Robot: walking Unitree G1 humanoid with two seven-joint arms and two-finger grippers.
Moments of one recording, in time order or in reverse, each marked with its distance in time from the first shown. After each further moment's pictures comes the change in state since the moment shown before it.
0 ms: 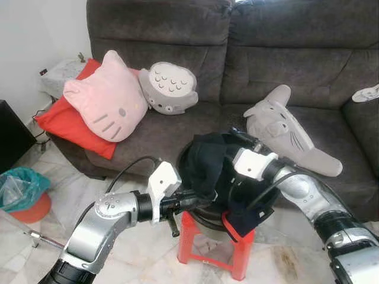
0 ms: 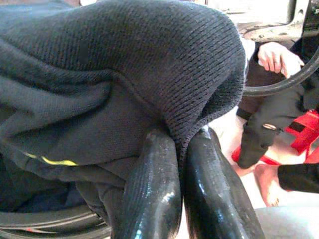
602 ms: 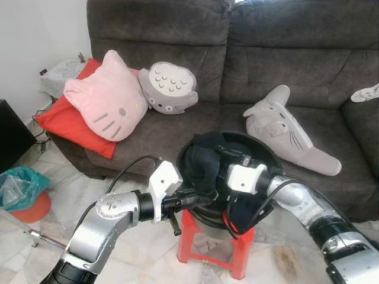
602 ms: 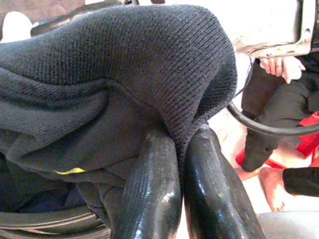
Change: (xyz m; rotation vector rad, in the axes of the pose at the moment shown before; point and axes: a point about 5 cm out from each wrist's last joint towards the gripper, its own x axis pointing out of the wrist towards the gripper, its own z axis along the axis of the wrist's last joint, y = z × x) left arm 0.002 0.000 0.002 0.009 -0.011 0.026; right arm -0.001 0.023 0.001 0.011 -0.032 0.160
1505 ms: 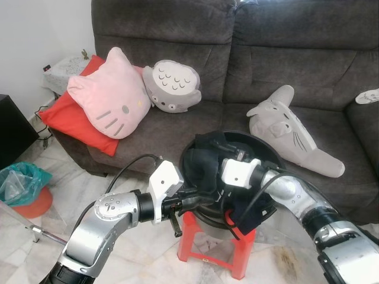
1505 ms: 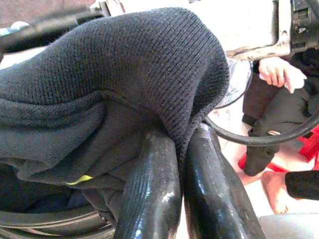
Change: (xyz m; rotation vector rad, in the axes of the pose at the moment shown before) left arm -0.002 -0.006 0.008 0.029 -0.017 -0.009; right arm 0.015 -0.007 0.010 -0.016 -0.036 -0.004
